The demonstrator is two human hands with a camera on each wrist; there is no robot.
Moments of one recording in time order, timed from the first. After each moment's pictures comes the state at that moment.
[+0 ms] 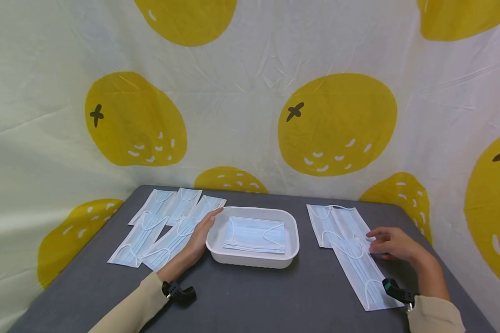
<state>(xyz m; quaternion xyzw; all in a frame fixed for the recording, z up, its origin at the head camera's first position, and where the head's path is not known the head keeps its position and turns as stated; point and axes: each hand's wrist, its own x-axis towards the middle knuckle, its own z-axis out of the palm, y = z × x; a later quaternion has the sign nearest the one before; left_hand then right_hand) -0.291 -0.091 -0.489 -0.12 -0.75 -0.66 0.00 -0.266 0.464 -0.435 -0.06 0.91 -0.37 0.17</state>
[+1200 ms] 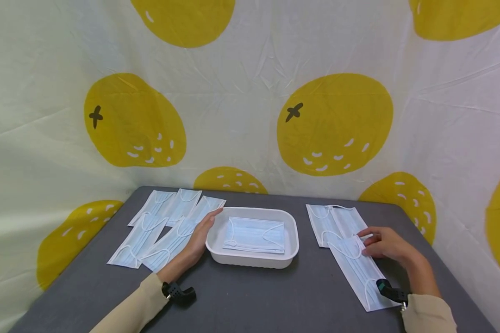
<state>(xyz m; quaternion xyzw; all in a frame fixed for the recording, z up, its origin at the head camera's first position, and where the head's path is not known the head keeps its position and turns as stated) -0.291 -0.092 -0.490 -0.12 -0.74 -0.66 0.01 -0.267 0.450 -0.444 -0.07 0.91 -0.39 0.16</state>
